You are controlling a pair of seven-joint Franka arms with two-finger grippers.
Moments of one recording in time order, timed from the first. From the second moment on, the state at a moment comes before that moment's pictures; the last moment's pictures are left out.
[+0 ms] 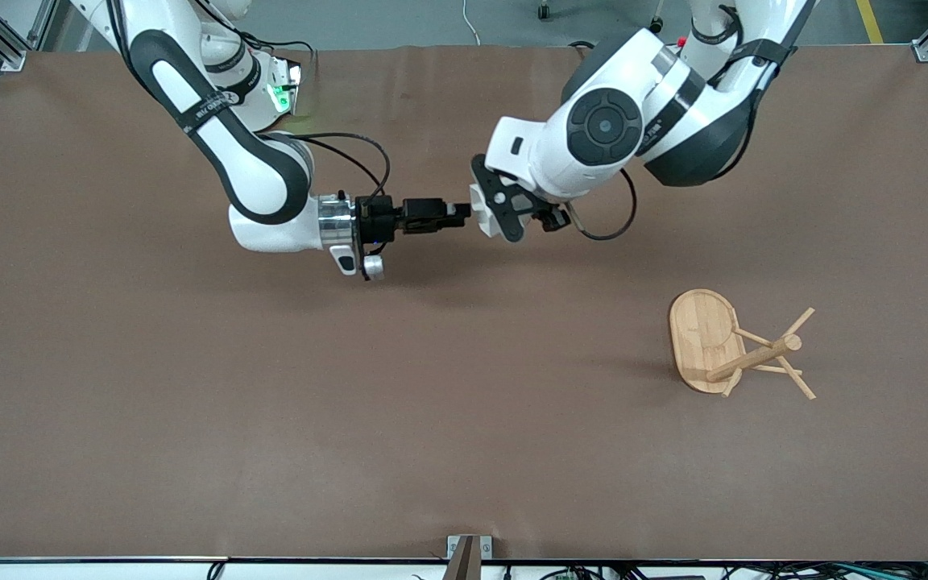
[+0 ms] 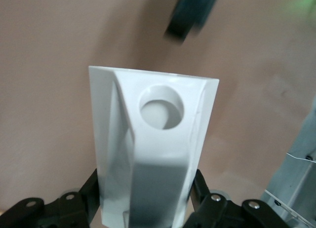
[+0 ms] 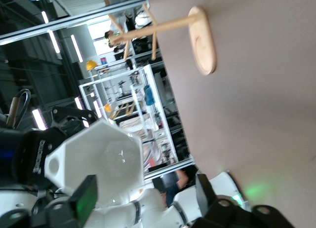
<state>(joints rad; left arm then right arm) -0.26 0.37 -0.43 -1.47 -0.12 1.60 0.40 -0.11 0.38 0.69 -2.06 1.62 2.19 -0.57</state>
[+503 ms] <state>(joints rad) -0.10 0.37 -0.43 -1.59 0.04 1.69 0.00 -0.14 0.27 0.53 -2.12 1.24 2.43 -0.35</state>
